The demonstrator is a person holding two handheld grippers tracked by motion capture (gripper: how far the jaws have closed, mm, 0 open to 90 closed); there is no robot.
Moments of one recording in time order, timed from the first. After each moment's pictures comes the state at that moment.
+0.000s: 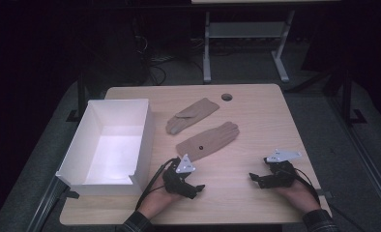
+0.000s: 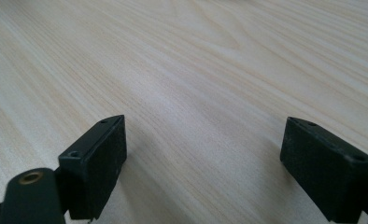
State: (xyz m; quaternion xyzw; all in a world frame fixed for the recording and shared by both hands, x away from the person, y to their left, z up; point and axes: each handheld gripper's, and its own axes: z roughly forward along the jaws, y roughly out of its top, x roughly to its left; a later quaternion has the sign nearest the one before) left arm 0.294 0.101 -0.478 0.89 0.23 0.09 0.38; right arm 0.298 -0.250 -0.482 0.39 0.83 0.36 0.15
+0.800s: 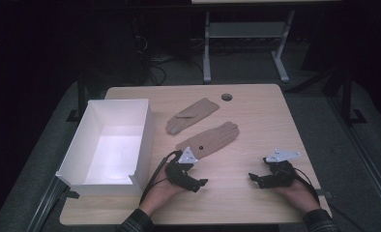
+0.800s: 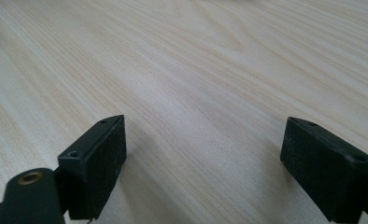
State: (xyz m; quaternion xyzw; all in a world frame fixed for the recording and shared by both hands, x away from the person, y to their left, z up) left arm 0.310 0.092 -0.454 0.89 0.25 0.07 0.38; right arm 0.298 -0.248 -0.482 0.39 0.83 0.37 0.15
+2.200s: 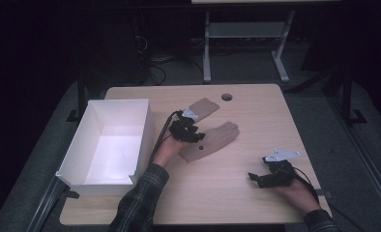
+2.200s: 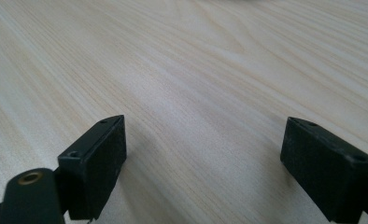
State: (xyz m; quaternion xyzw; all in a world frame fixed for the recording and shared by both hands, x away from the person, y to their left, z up) left arm 0.438 0.085 -0.437 0.87 0.31 0.09 0.37; right arm 0.300 -0.247 -0.482 0.39 0.83 0.36 0.15
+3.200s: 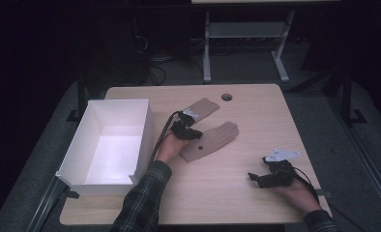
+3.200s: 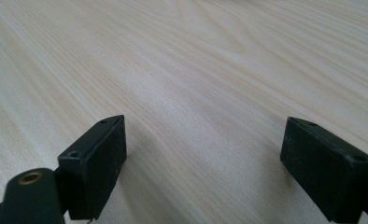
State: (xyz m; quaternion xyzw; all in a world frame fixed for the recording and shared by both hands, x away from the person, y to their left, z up) left arm 0.453 0.082 -0.454 0.87 0.33 0.05 0.36; right arm 0.300 -0.247 -0.482 0.39 0.83 0.37 0.15
